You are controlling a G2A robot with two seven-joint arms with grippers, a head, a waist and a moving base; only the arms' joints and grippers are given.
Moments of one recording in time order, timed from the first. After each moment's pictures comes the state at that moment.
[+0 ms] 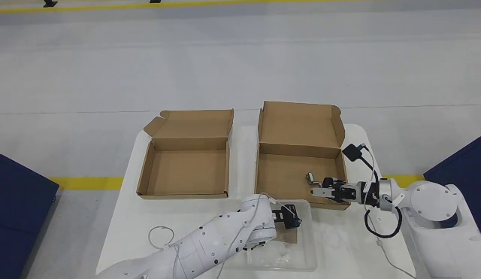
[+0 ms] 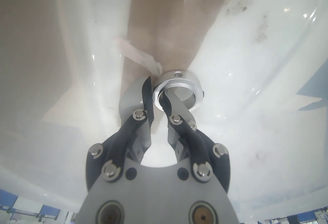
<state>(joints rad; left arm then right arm) 0.80 -1.50 -0.34 -1.28 1.10 -0.36 -1.32 -1.44 -1.00 1.65 -1.74 0.00 -0.25 1.31</state>
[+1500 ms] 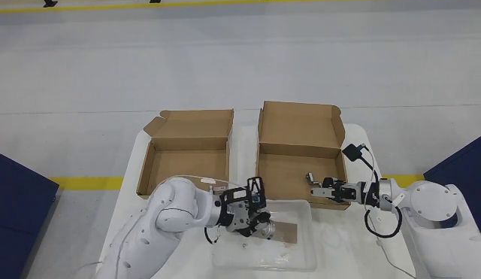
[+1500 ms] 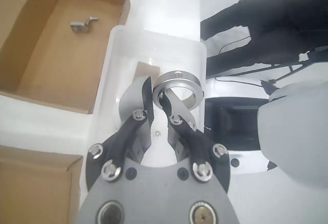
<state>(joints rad) 1.11 -1.17 -0.95 -1.72 0.64 -0.89 -0.93 -1.44 -1.00 1.65 -1.74 0.00 -0.25 1.31</state>
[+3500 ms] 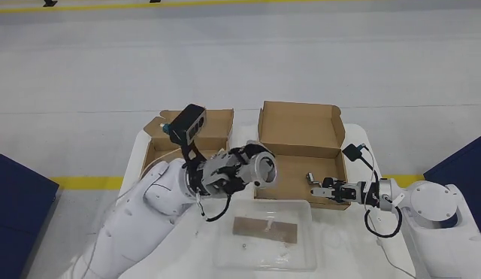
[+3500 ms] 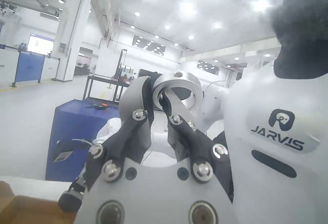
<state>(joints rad) 0.90 -1.11 -0.83 -1.77 0.00 -1.01 -0.12 -1.44 -1.00 1.65 -1.74 0.00 -0.25 1.31</state>
